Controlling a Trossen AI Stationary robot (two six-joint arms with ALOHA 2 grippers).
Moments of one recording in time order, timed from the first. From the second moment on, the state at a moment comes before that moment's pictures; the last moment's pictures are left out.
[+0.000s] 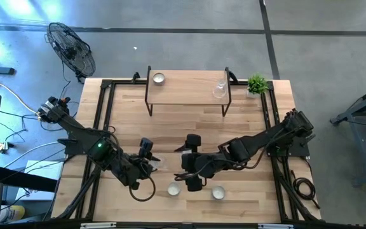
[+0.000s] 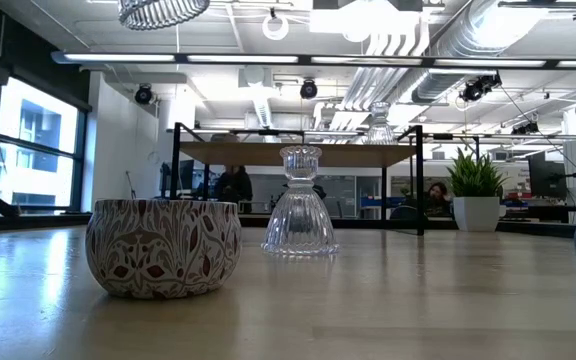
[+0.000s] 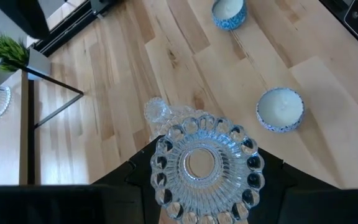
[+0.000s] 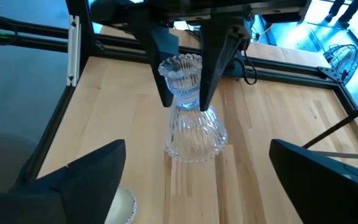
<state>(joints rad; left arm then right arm) -0.63 1.38 1.32 -0.80 -0.53 0.05 0.44 1.79 1.74 -0.53 0.42 0.13</state>
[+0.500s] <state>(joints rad) -0.63 1.38 1.35 -0.69 -0.54 0.16 0.40 1.86 1.74 -0.44 0.33 0.11</state>
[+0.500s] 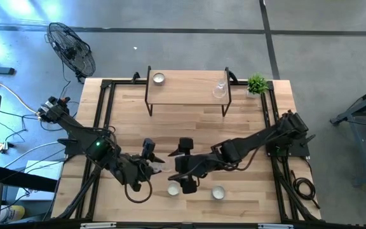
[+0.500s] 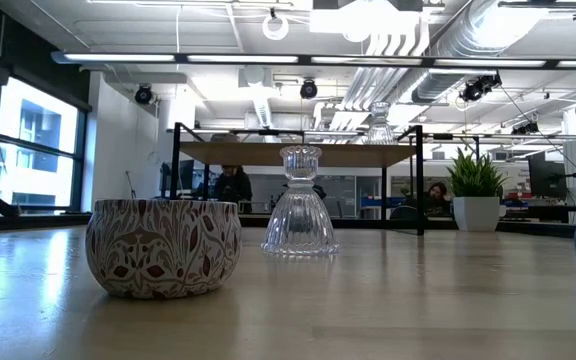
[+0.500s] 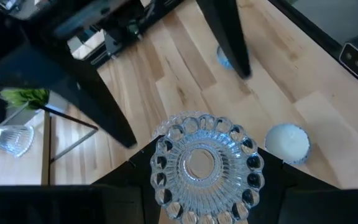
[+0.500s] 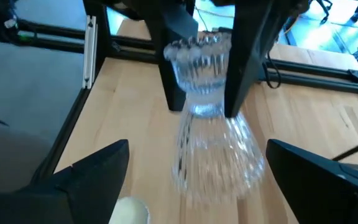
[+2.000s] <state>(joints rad) -0.63 1.38 1.36 -0.63 -0.55 0.21 0.35 1.92 1.74 -0.42 0.23 0.09</state>
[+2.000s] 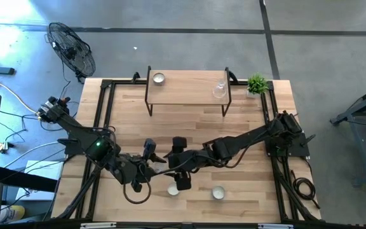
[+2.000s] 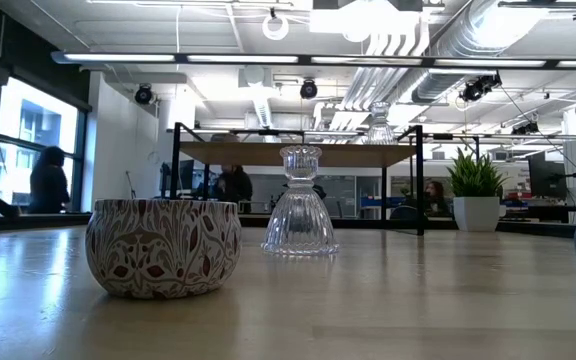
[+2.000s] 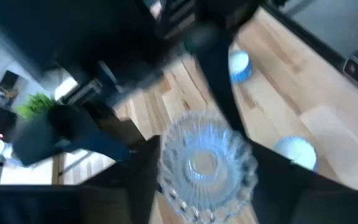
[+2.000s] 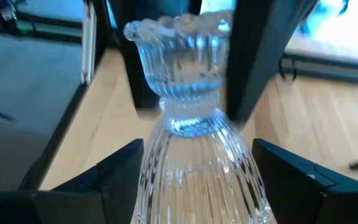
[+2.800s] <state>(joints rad) -0.64 1.38 1.36 -0.64 -0.75 0.17 0.35 1.88 1.74 -0.65 0.55 0.23</state>
